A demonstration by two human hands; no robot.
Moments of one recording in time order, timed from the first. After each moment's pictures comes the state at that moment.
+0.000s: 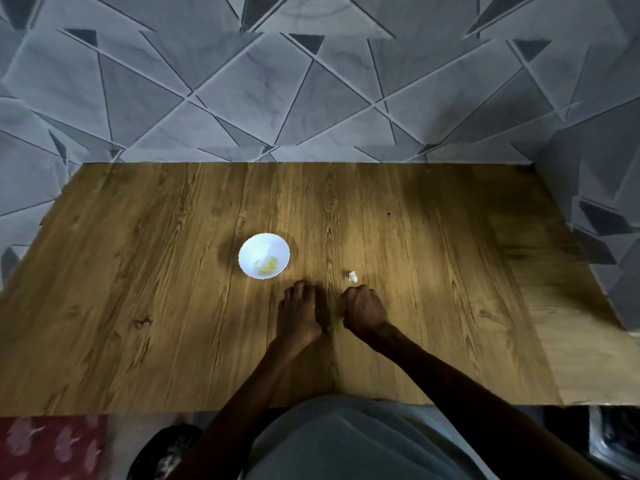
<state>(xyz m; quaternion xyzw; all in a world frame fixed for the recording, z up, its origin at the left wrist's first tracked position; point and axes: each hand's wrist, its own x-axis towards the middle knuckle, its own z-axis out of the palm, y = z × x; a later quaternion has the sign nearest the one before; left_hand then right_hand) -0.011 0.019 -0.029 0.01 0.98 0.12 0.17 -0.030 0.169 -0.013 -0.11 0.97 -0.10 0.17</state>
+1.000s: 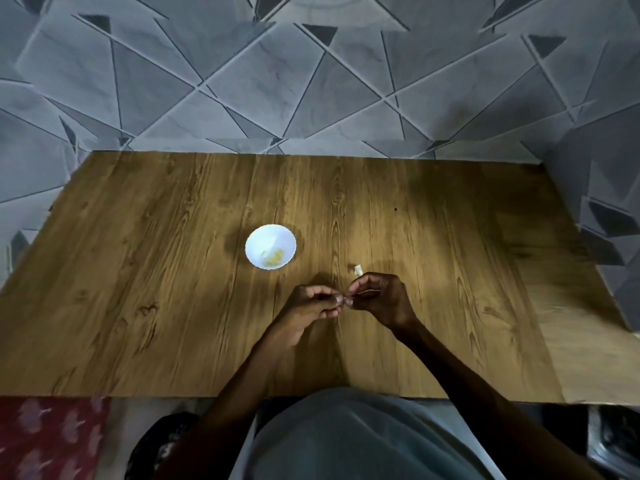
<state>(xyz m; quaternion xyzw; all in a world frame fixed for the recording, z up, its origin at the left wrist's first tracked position) -0.001 0.017 0.011 -0.13 0.65 0.71 0.24 -0.012 0.201 0.022 -0.04 0.78 -0.62 0.12</state>
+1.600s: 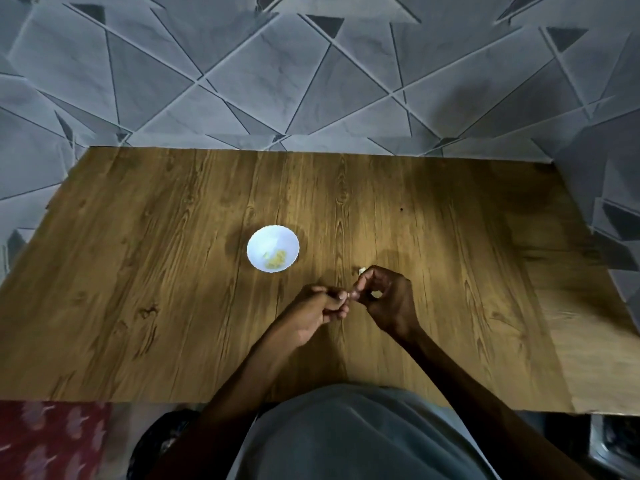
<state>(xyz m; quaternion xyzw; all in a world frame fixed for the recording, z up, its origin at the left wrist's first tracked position) -0.010 0.020 0.033 -0.17 0.58 0.74 0.29 -0.020 0.189 0.032 -0.10 0.84 -0.54 0.00</state>
